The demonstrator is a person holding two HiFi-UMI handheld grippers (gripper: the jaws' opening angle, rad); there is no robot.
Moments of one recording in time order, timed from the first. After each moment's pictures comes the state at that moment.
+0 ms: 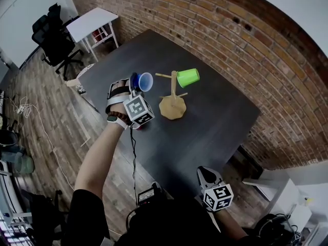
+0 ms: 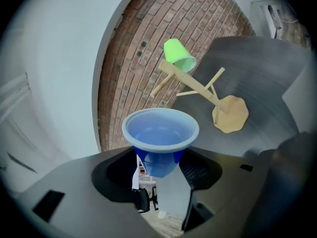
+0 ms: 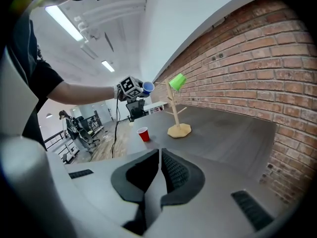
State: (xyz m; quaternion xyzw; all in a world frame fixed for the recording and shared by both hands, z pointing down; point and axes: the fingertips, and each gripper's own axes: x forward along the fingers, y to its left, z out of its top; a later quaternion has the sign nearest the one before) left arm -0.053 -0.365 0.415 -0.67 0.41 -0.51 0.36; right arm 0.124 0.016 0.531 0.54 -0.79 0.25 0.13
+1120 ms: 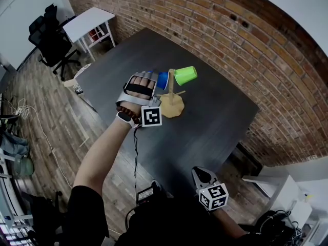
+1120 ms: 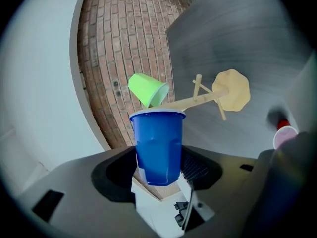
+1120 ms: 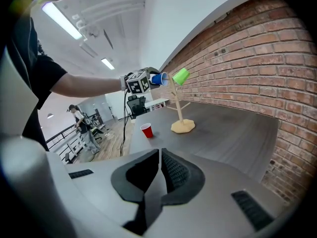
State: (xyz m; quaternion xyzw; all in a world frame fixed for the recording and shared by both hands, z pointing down) left arm 0.025 -0.343 0.398 -0.50 0.29 -0.52 0.63; right arm 0.105 0.022 0.540 0.53 -0.79 0.27 0.15
